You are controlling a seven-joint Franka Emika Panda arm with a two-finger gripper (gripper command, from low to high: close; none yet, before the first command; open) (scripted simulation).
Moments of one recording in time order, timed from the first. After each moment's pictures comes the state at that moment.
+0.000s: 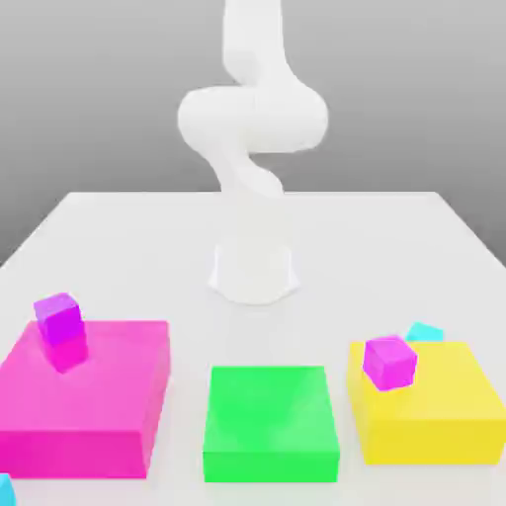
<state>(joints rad) 0.00 -0.80 0.00 -2.30 0.00 2.30 0.80</state>
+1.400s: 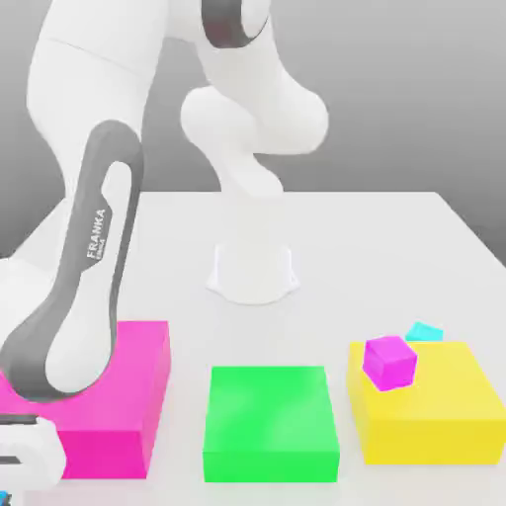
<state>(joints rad) -0.25 0.65 -0.27 -2.01 0.33 2.62 0.04</state>
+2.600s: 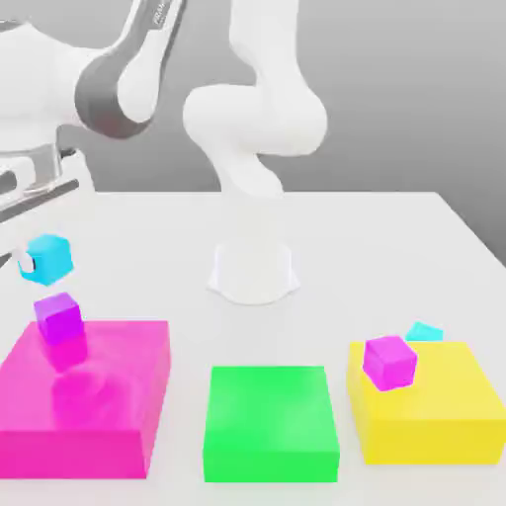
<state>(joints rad) -0.36 -0.21 -0.47 -2.73 -0.17 2.54 -1.06</state>
